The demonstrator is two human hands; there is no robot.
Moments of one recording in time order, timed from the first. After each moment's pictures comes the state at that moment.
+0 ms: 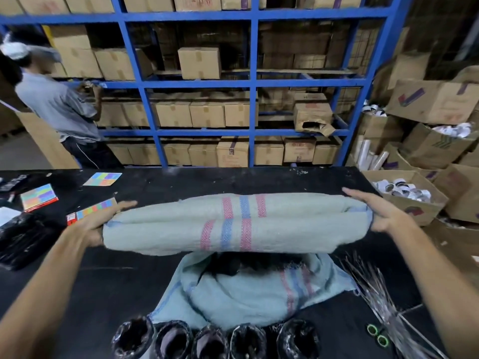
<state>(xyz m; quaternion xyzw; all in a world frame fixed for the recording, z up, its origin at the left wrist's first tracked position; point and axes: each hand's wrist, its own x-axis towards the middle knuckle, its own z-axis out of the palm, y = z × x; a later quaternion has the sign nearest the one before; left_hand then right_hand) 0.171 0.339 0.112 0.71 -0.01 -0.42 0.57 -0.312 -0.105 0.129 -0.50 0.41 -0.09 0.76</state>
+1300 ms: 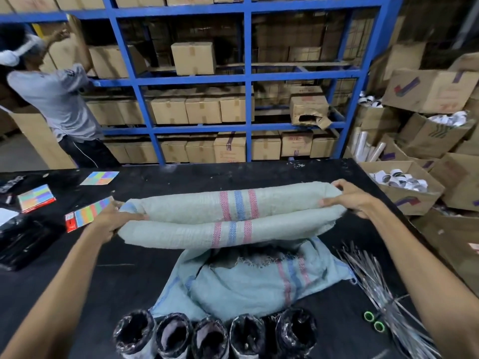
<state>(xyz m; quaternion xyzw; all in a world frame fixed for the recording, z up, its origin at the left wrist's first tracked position) 0.141 0.314 0.100 0.85 -0.08 -0.26 0.45 -0.289 -0.101 0.112 -0.72 0.46 -0.11 0.51</state>
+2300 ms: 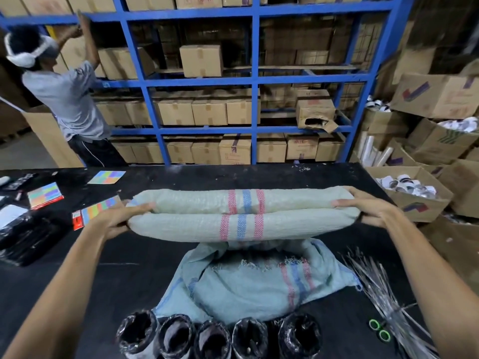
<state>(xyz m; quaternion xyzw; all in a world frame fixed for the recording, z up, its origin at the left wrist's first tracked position) 0.130 0.315 0.124 0.76 -0.09 -0.34 0.54 -0.304 -0.103 0.115 -0.61 0.40 -0.13 0.67</state>
